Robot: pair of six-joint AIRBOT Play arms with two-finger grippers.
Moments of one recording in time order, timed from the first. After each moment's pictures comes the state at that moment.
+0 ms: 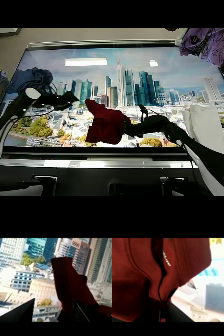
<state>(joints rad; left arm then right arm) -0.06 -1.48 1.14 0.94 -0.83 -1.64 0.33 -1.34 0.72 2.54 -0.81 -1.72</state>
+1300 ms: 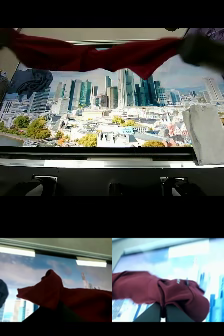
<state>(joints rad) -0.02 -1.11 1.80 1.48 -1.09 -1.71 0.12 -0.92 1.60 1.92 -1.00 -1.43</state>
